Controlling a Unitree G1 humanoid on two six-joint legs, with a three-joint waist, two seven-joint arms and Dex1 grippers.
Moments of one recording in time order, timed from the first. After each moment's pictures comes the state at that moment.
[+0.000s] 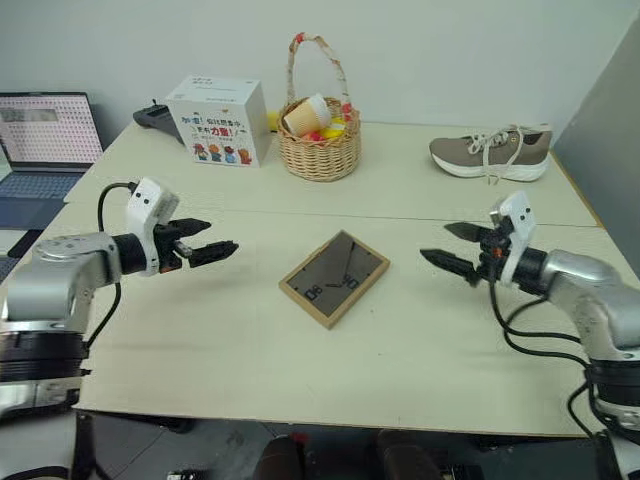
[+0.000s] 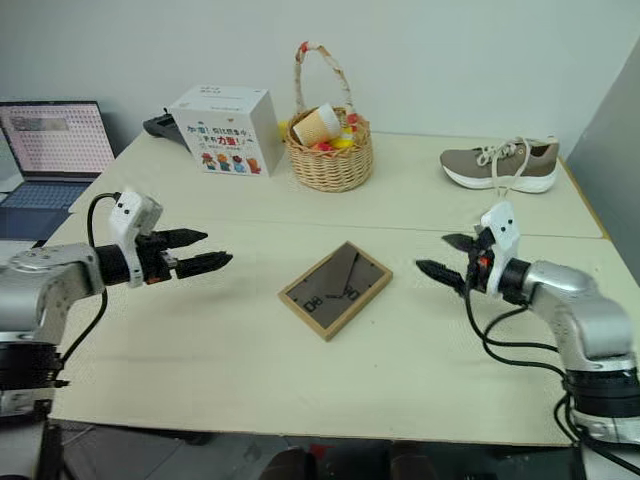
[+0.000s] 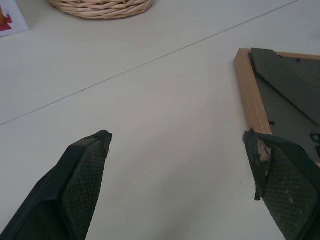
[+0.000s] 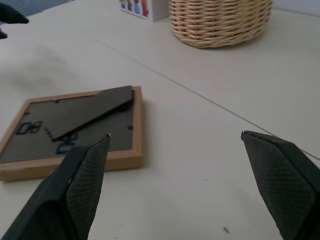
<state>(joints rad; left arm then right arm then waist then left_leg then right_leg) -0.55 0.91 0.13 0.19 -0.40 0.68 -1.05 -0.42 -0.72 -0.11 -0.17 0.54 0.72 0.87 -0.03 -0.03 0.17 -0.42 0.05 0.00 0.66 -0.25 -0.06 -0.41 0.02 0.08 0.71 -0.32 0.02</state>
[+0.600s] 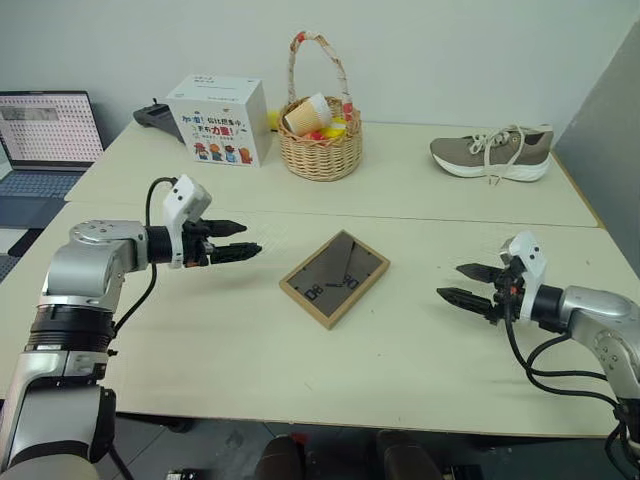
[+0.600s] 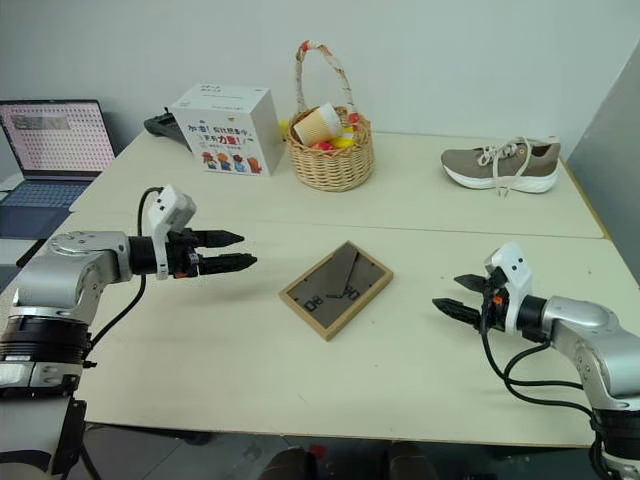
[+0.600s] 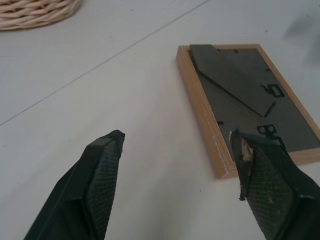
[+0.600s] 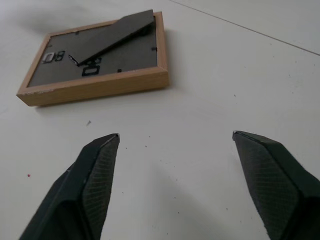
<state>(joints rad) -0.70 0.82 -0.02 0.35 -0.32 0.53 -1.19 -0.22 -0.75 -0.14 -0.24 0.52 0.72 0.81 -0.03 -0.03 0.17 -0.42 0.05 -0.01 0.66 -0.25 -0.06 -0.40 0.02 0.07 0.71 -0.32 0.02</state>
